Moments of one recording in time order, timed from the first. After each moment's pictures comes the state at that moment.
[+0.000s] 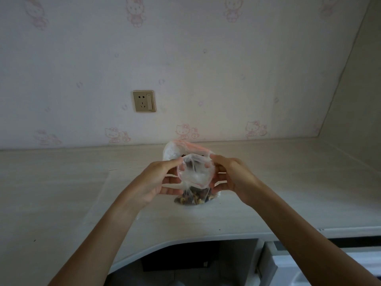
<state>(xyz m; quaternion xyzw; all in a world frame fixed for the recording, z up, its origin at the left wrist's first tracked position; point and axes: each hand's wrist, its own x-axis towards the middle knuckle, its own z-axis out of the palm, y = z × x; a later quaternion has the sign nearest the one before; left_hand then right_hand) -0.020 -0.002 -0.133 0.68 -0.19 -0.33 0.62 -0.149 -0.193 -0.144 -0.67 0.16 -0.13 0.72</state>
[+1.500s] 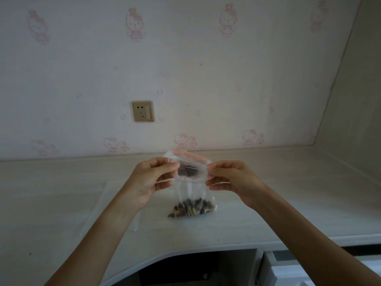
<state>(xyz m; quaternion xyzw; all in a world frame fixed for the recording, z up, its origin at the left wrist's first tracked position) -0.012 0.003 -0.119 0.63 -0.21 -0.25 0.70 -0.160 -0.200 -0.123 -0.65 0.14 -0.14 0.73</state>
